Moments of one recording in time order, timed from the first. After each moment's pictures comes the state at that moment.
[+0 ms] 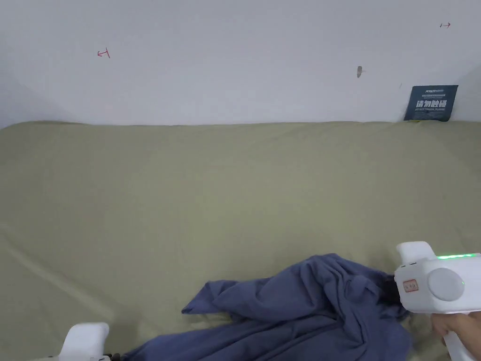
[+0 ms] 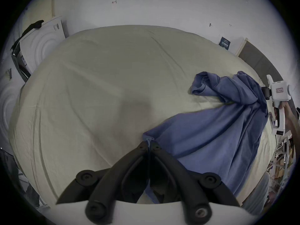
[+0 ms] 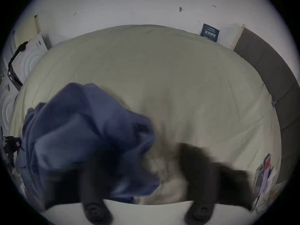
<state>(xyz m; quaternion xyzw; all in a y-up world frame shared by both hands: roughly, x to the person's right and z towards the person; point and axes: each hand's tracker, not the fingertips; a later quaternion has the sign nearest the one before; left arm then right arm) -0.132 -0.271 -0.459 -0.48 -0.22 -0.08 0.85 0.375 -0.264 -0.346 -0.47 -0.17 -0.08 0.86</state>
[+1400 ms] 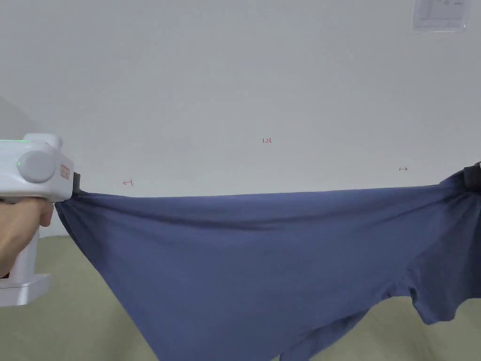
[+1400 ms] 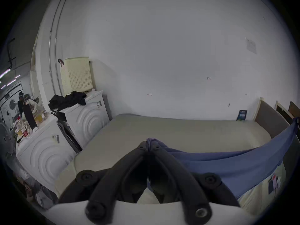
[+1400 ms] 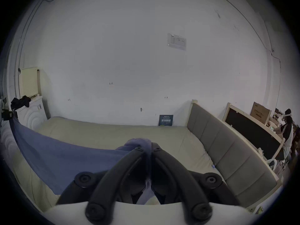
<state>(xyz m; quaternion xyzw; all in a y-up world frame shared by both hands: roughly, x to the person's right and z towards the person) -0.119 0.119 -0.574 -0.20 -0.08 -0.05 0.98 0.445 0.129 -0.272 -0.16 -0.29 -0.01 0.94</state>
